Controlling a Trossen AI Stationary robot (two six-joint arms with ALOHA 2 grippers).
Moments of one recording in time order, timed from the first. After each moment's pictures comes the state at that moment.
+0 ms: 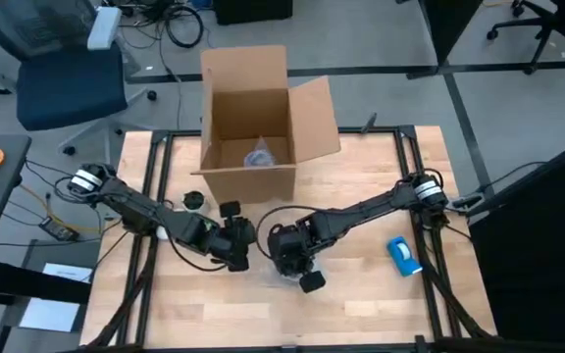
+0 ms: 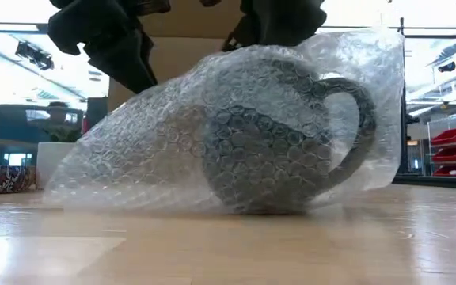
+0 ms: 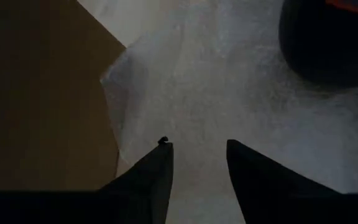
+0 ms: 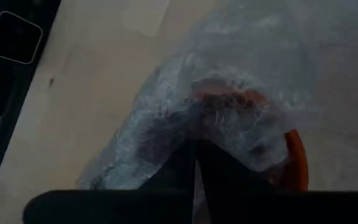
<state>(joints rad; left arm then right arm) -0.41 1.48 1.02 -0.60 -0.56 -0.32 0.28 2.01 1.72 -0.86 -0.15 -0.07</state>
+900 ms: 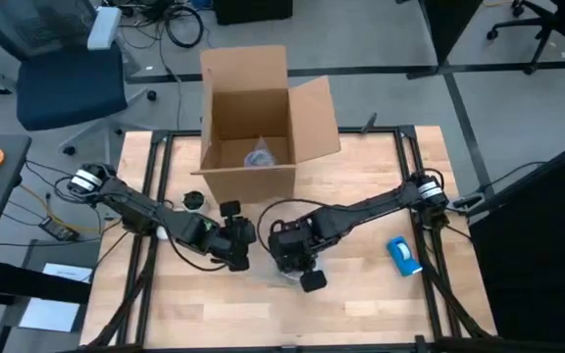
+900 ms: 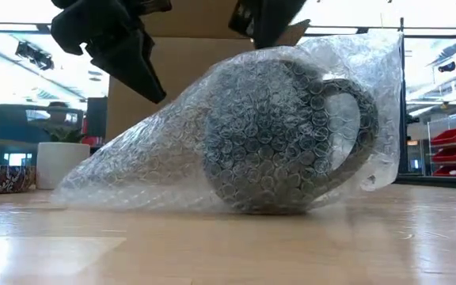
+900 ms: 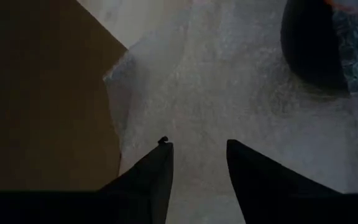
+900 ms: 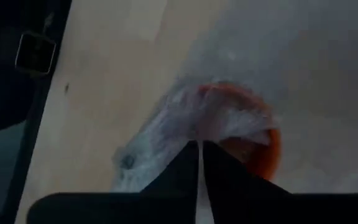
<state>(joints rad) -0.41 1.48 1.02 -0.60 -0.58 -0.32 0.30 2.01 1.89 -1.04 -0.08 0.01</state>
